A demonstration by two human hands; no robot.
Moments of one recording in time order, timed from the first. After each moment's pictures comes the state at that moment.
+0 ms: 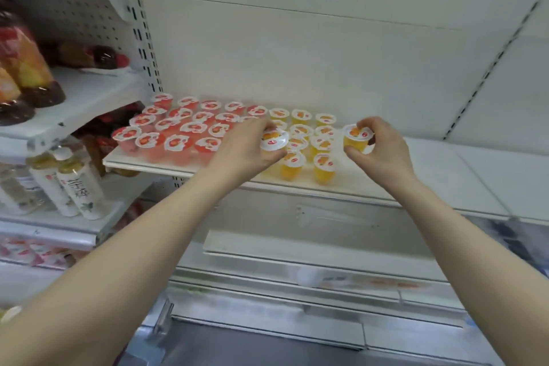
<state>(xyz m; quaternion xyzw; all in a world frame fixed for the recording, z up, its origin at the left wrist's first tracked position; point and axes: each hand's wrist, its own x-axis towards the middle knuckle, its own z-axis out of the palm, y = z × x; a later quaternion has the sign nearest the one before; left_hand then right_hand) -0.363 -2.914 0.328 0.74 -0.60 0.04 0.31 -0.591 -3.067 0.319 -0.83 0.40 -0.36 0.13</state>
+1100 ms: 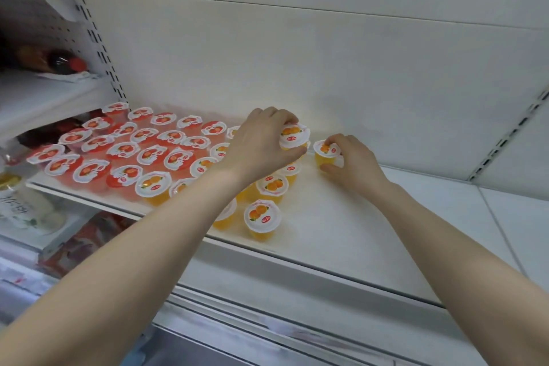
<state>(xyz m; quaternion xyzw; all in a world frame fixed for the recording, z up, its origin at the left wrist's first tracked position) -0.418 -3.110 0.334 0.77 -0.57 0.10 0.28 -0.566 -3.281 0.267 -0.92 0.29 -0.20 0.15</state>
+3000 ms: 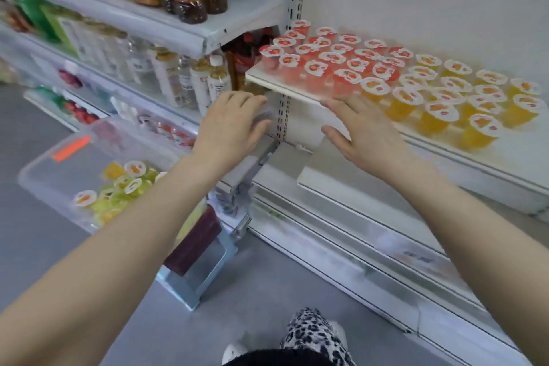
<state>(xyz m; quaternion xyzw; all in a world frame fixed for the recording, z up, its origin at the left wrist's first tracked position) -0.286 -2.678 0.262 0.86 -0.45 0.17 0.18 -0.431 -2.890 0.272 -0.98 0.03 -0.20 0.01</state>
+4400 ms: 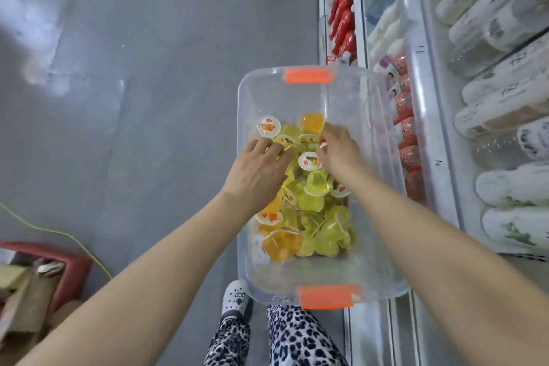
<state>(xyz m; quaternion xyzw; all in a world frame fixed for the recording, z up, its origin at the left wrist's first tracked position) -0.118 -2.415 0.056 1.00 -0.04 -0.06 0.05 0.019 -2.568 -0.003 -0.96 -0.18 0.21 0.10</state>
